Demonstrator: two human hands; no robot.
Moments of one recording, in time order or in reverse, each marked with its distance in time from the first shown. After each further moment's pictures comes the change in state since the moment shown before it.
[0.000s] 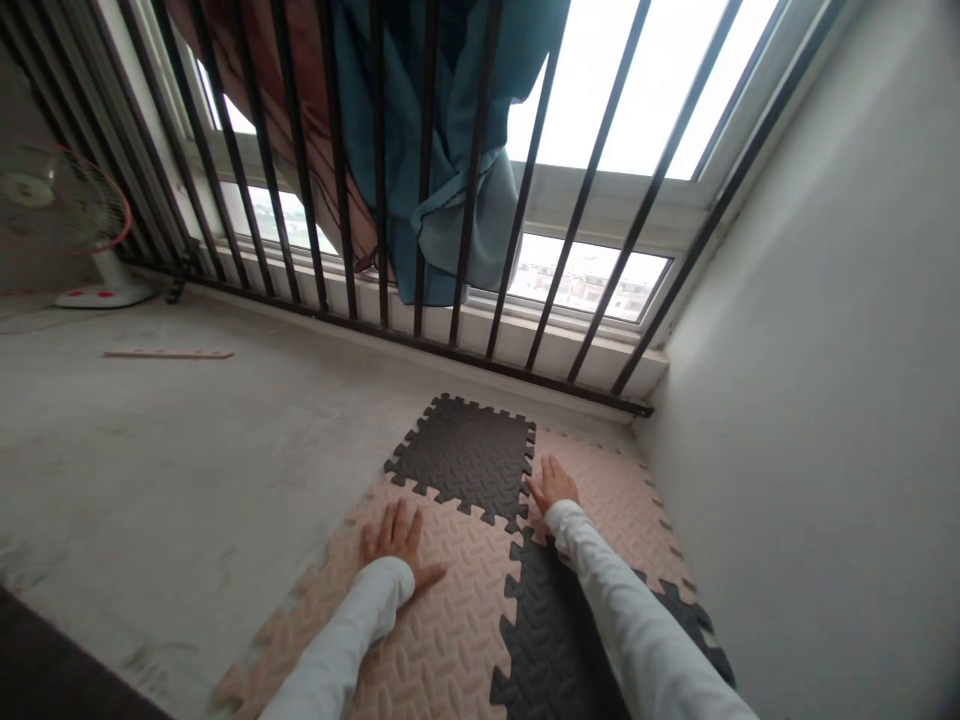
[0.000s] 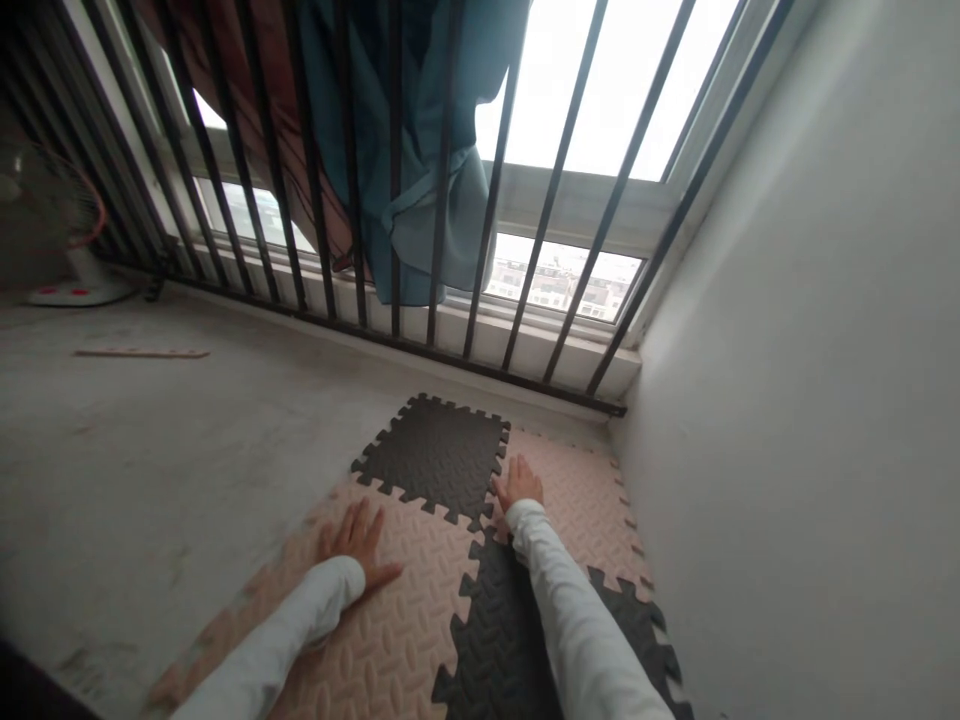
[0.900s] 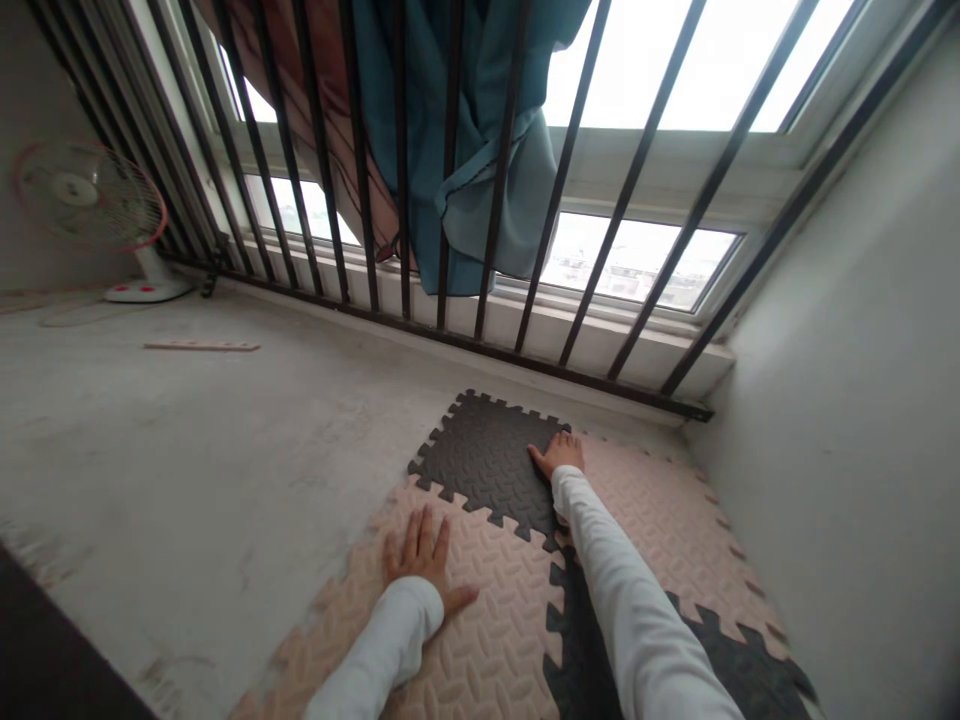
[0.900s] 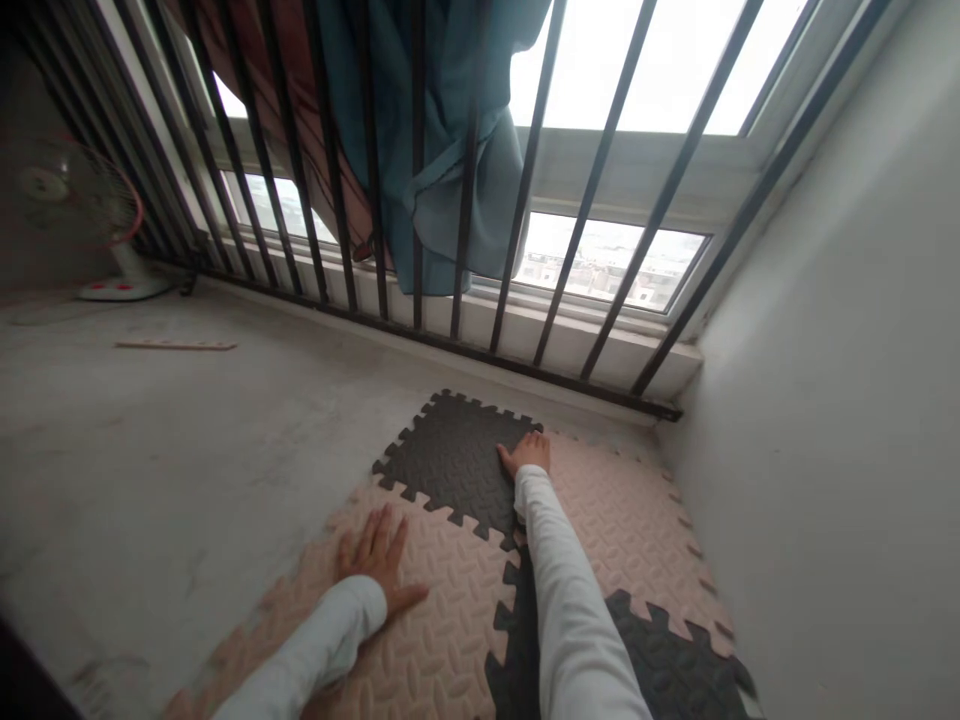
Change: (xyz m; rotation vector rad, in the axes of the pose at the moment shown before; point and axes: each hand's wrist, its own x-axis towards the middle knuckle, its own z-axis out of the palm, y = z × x) left_hand -0.006 0.002 -0.002 -0.025 -0.023 0.010; right_hand 0.094 -0.048 0.017 -0.019 0.054 0.027
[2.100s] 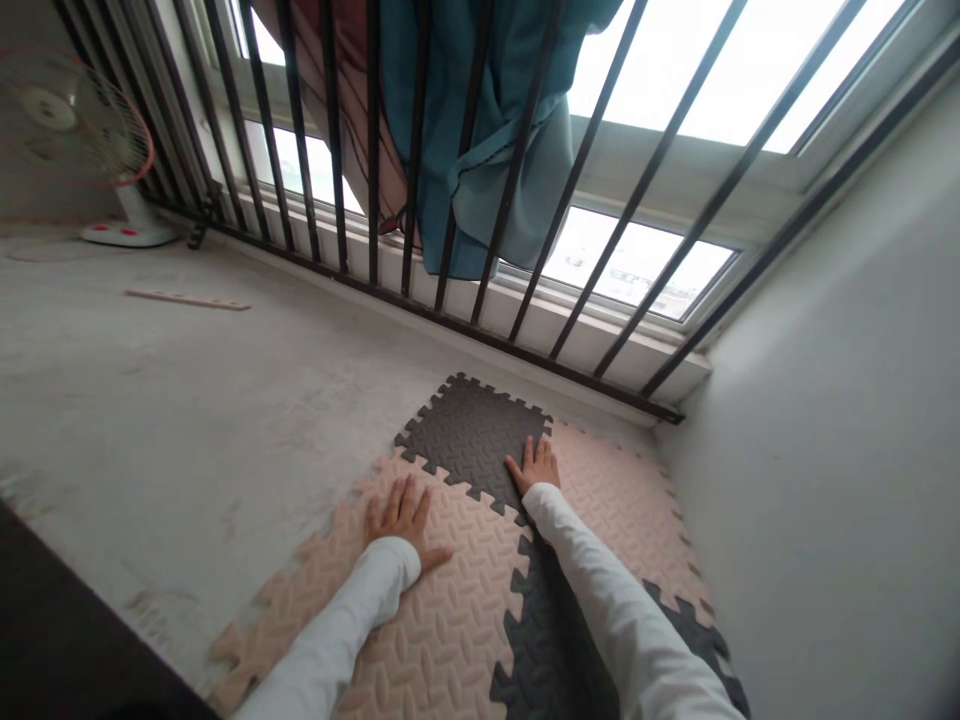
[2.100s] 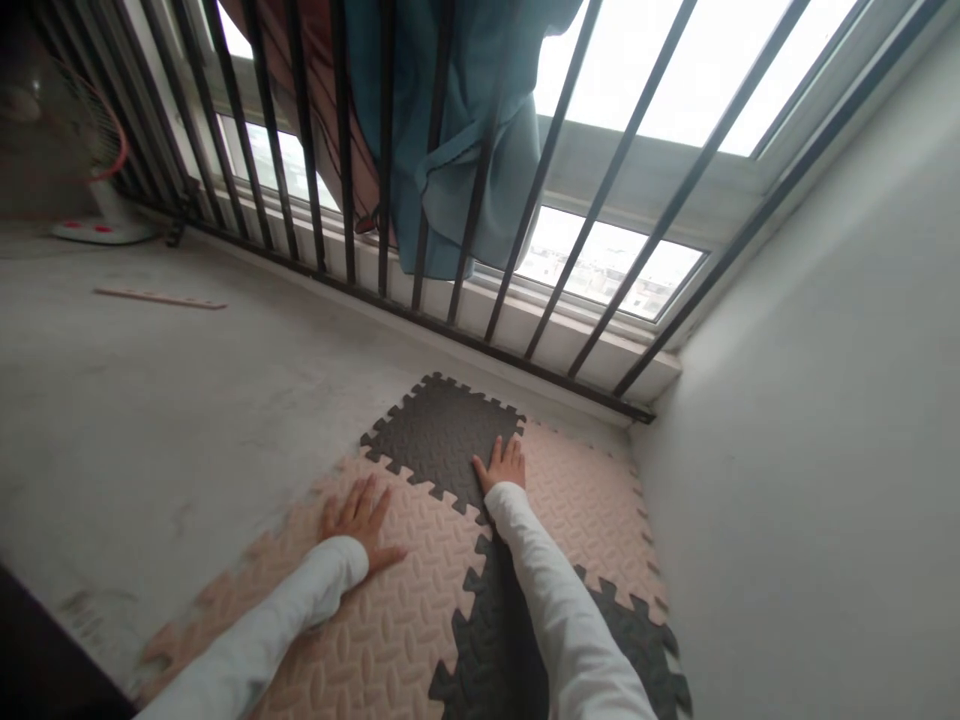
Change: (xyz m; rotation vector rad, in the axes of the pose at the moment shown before) left_hand 0.002 -0.001 0.002 -0.023 0.019 0.005; right_hand -0.063 0.002 0.011 0.045 -0.088 -0.081
